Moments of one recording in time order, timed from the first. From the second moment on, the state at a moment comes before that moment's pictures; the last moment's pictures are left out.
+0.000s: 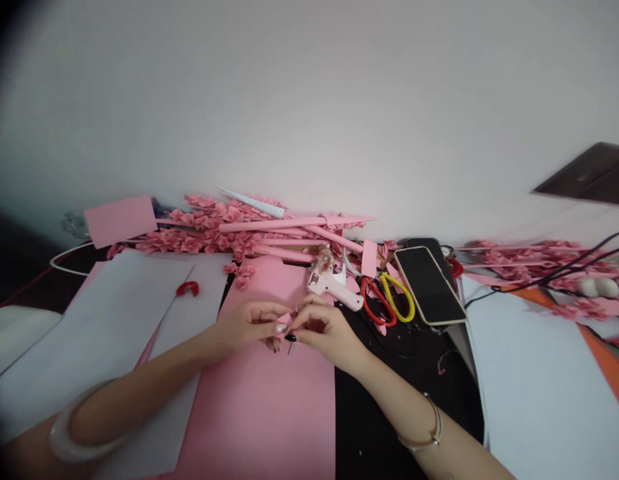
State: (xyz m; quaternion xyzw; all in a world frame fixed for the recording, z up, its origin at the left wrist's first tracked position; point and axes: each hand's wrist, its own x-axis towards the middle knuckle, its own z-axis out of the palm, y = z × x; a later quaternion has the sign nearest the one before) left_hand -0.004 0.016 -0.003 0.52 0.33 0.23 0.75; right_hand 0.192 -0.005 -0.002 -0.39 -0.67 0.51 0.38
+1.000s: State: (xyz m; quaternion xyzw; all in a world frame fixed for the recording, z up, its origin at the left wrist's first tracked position) left_hand -0.001 0.009 -0.008 0.53 0.33 0.24 0.74; right_hand 0.182 -0.017 -0.005 -0.47 -0.73 0.37 0.33
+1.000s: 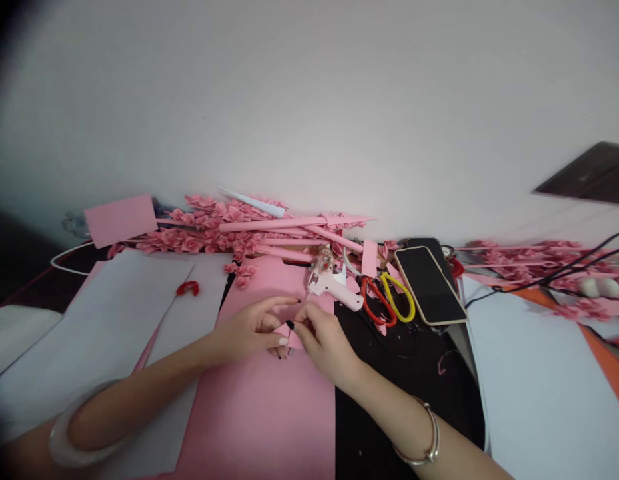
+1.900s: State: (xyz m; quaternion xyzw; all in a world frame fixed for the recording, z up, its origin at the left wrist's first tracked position) left_hand 0.004 0.004 -0.014 0.52 0.37 0.25 0.73; right_hand 0.179 -0.019 -0.010 -0.52 -0.65 0.41 0.37
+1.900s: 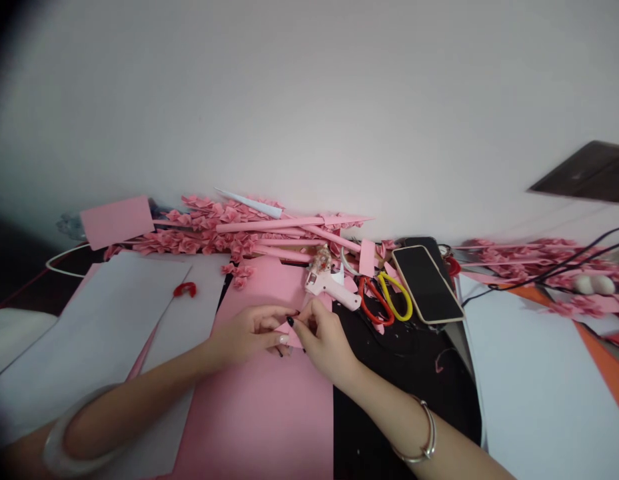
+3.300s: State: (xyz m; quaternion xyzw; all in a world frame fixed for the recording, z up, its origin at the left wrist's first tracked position) left_hand -0.002 0.004 -0.003 0.55 0.31 0.22 0.74; right_hand 0.182 -0.013 -0.001 -0.49 -0.73 0.39 0.28
